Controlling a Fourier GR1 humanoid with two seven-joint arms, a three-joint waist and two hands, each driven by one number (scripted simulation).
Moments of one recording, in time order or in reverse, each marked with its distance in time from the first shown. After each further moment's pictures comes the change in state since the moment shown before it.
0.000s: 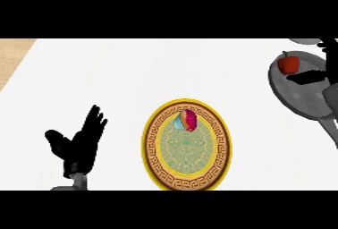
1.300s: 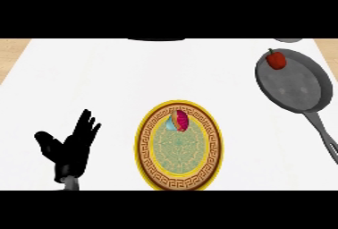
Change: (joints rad) left arm 0.026 0.022 0.042 -0.007 0.019 0.005 0.038; right arm 0.143 -0.210 -0.379 0.104 -0.490 0.825 -0.457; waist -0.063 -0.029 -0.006
